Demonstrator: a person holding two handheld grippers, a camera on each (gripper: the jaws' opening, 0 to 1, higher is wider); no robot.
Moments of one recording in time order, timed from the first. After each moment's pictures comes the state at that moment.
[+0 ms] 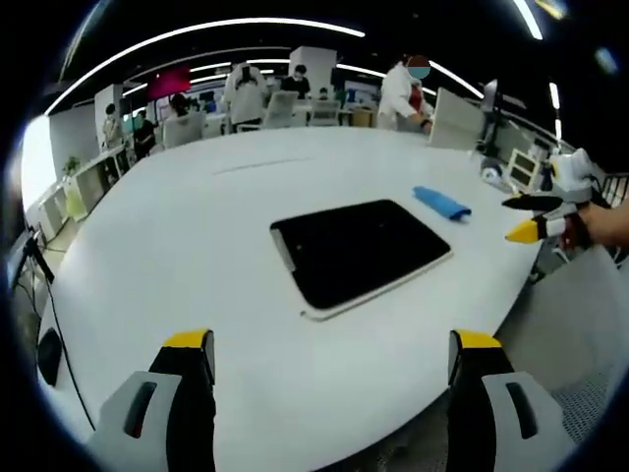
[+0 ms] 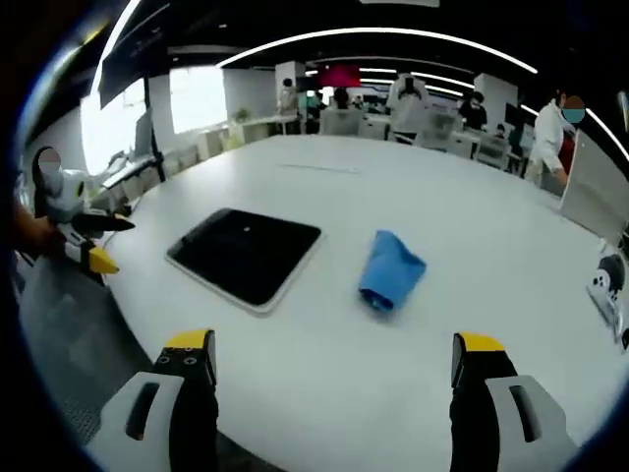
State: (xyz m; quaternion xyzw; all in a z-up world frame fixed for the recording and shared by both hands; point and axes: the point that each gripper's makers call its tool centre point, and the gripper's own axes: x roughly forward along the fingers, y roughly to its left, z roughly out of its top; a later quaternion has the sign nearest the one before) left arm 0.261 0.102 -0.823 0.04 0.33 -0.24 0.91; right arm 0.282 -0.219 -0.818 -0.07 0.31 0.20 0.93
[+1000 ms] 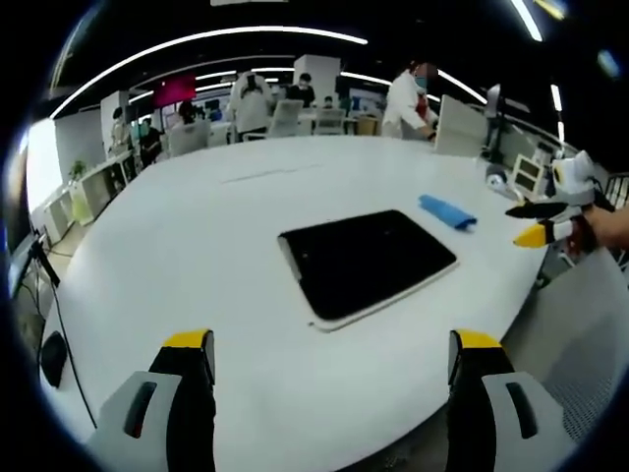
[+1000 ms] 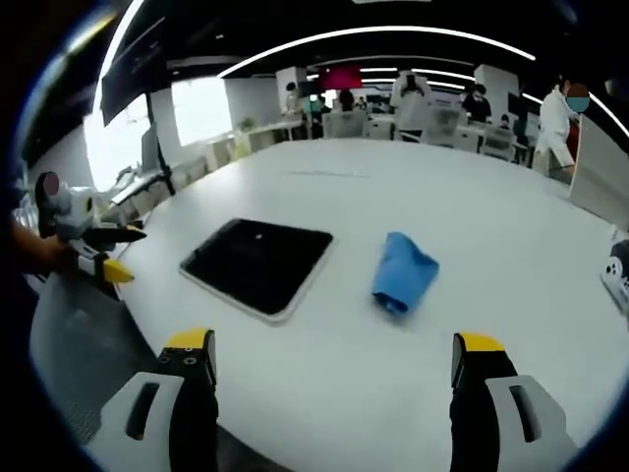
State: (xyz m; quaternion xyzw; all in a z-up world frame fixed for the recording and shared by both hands) left arm 0.267 0.106 -0.817 0.04 0.31 -0.22 0.92; right arm 0.281 -0.212 -0.814 -0.03 0.31 0.21 0.93
